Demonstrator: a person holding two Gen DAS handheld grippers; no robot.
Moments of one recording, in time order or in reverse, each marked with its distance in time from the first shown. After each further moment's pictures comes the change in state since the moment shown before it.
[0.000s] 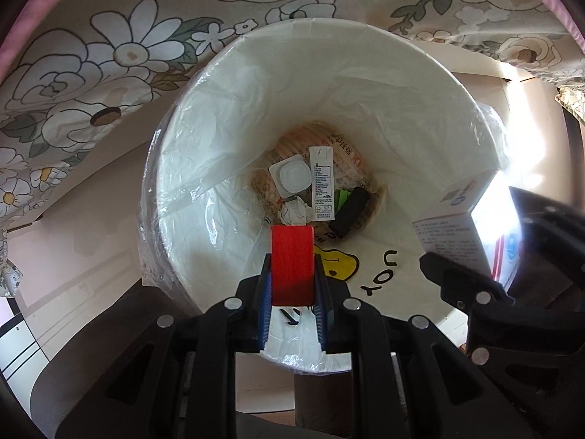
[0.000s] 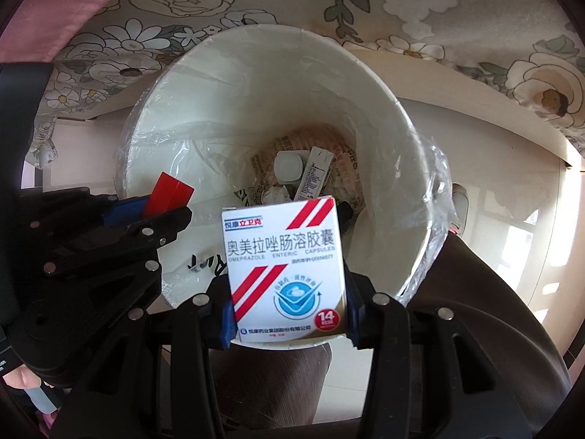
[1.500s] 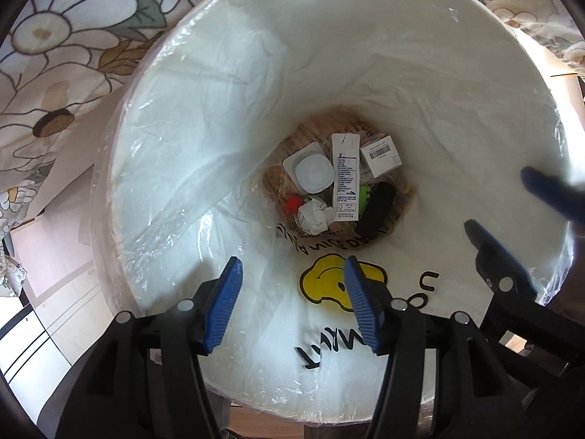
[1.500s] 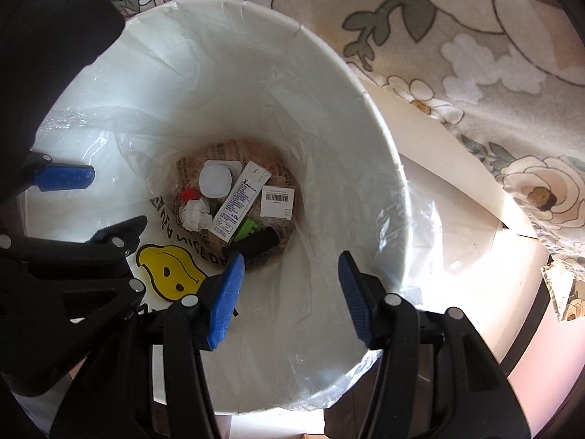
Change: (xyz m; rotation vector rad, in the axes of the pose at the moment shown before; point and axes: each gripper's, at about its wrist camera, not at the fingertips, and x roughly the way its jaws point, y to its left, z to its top) left arm 0.046 0.008 0.024 -0.014 0.078 0.054; right arm 0.028 0.014 0.025 -0.192 -0.042 -0.365
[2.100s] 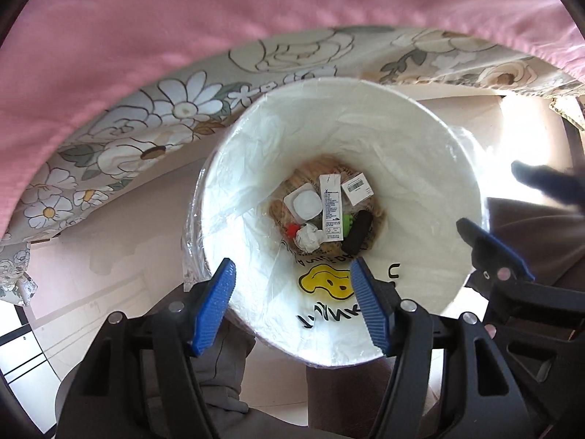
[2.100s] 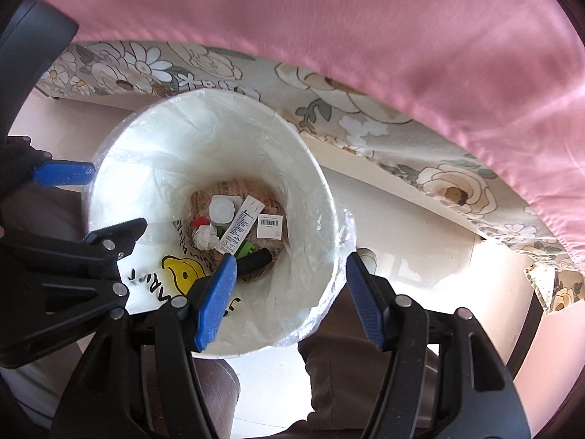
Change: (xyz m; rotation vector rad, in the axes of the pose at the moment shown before) left arm -0.103 0.001 -0.045 0.031 -0.230 -0.008; right arm -0.089 -0.017 -0.030 0.031 -0.179 -0.012
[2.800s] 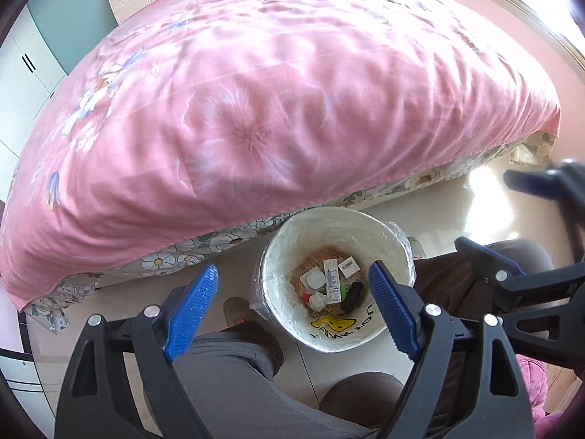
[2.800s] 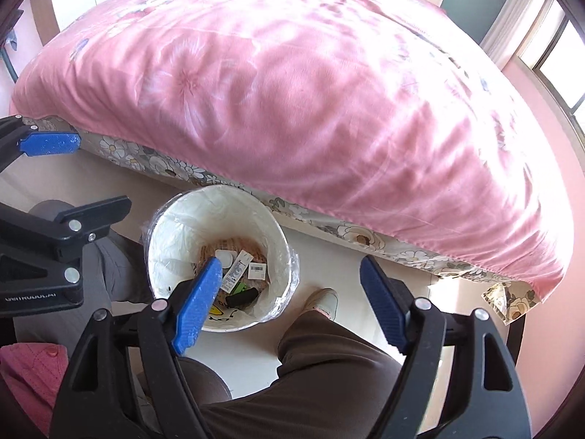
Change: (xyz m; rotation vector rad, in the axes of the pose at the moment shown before) left arm -0.203 -0.009 -0.062 0.026 -0.434 0.073; right arm -0.184 -0.018 -0.040 0.008 -0.299 -0.056
